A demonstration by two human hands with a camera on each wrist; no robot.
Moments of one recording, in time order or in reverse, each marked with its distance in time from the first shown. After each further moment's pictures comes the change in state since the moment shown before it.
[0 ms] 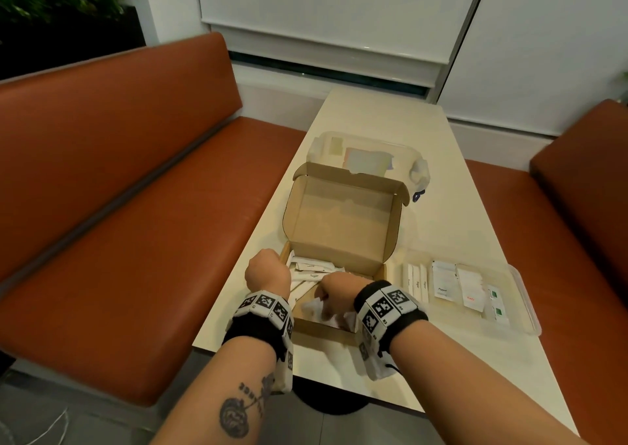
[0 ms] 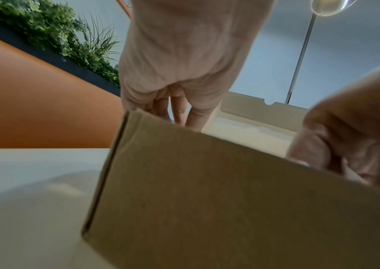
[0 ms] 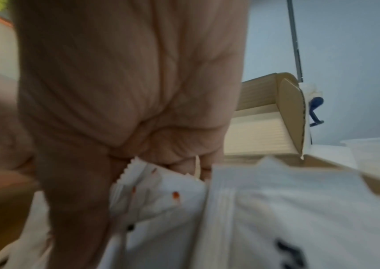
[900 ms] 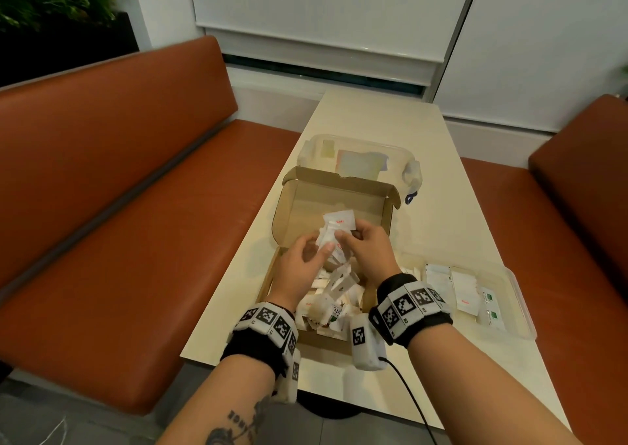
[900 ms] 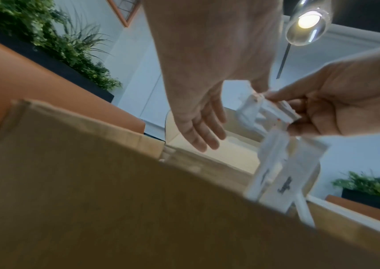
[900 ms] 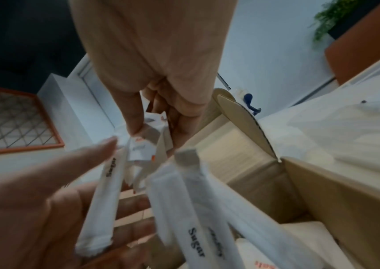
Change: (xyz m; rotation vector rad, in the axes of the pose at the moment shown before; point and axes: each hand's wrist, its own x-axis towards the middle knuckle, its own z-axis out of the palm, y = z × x) left_hand -0.030 0.033 0.010 -0.606 -0.224 0.430; right_hand -0.015 0.048 -0.027 1.164 0.900 -0.104
